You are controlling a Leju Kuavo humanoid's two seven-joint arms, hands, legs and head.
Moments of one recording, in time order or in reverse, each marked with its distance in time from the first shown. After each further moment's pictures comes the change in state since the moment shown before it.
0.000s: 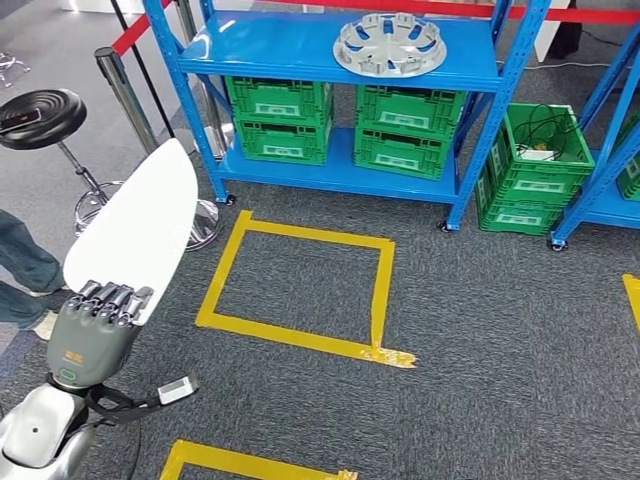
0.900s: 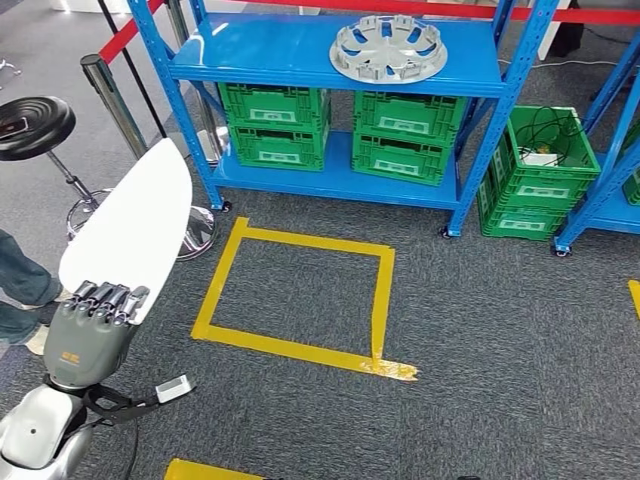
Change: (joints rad) left arm 0.001 -0.009 0.010 0.005 0.000 0.000 0.002; right arm -0.003 -0.002 -0.001 0.001 -0.021 0.007 -0.004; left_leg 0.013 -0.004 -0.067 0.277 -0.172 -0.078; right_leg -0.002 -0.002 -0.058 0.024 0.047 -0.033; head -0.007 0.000
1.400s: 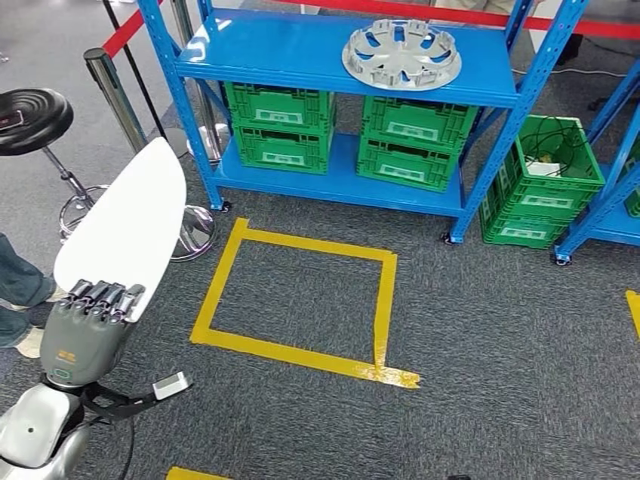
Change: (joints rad) left arm 0.005 -0.001 0.014 0.002 -0.001 0.000 0.006; right arm -0.001 0.000 0.000 0.001 0.009 -0.001 -0.002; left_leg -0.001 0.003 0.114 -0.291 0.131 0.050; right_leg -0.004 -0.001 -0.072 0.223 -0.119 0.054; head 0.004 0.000
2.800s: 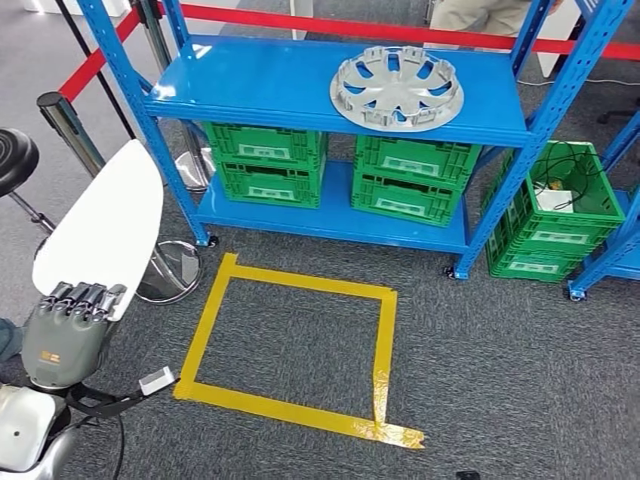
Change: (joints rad) left arm 0.003 0.012 0.040 0.019 -0.004 0.000 0.021; right arm -0.007 -0.009 -0.002 0.004 -0.018 0.013 0.005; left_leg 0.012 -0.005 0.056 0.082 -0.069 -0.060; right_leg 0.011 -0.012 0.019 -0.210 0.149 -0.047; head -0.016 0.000
